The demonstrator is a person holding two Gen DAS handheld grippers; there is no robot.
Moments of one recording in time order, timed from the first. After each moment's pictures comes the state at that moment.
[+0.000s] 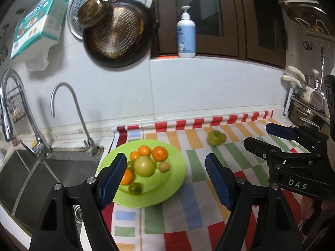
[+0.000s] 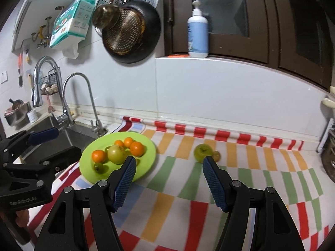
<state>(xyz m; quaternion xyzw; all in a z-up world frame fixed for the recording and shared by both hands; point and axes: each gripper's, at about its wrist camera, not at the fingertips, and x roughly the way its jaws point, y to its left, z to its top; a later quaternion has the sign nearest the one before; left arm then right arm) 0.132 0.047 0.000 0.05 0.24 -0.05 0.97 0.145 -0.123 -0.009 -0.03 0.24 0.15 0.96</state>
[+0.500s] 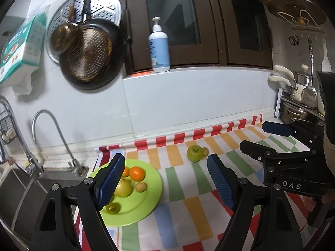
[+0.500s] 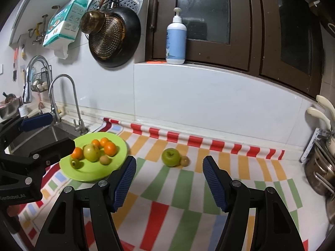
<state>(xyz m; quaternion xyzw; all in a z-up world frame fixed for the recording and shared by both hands) 0.145 -0.013 0.013 0.08 0.20 -0.08 0.97 0.152 -0.179 0.001 -0.06 0.22 0.13 0.96</state>
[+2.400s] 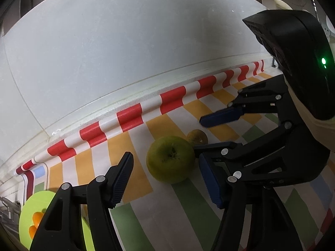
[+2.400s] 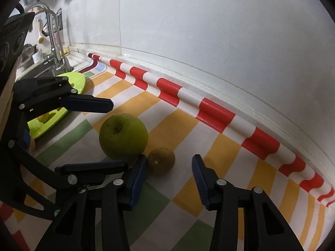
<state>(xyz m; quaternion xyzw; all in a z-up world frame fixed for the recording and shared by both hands) 0.359 -0.090 -0.112 0.15 0.33 -0.20 0.91 0.381 -0.188 -0.125 -0.16 0.37 0.29 0.87</state>
